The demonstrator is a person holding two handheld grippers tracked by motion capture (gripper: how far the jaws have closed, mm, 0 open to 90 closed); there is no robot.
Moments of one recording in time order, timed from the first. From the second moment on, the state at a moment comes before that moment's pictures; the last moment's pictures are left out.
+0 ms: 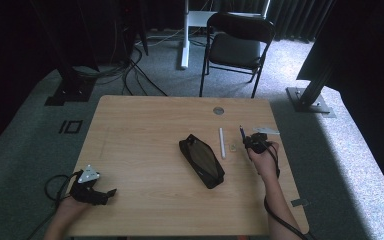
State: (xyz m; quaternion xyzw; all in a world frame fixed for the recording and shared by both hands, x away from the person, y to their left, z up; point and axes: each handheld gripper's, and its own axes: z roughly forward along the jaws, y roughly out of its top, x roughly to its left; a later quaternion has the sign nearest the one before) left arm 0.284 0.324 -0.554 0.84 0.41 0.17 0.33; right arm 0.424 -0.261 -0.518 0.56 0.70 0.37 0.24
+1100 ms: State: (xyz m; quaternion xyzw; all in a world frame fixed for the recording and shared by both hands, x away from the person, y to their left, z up) left arm 0.284 0.324 -0.554 0.84 0.41 0.17 0.33; right arm 0.387 -0.219 -0.430 0.46 0.72 0.46 0.23
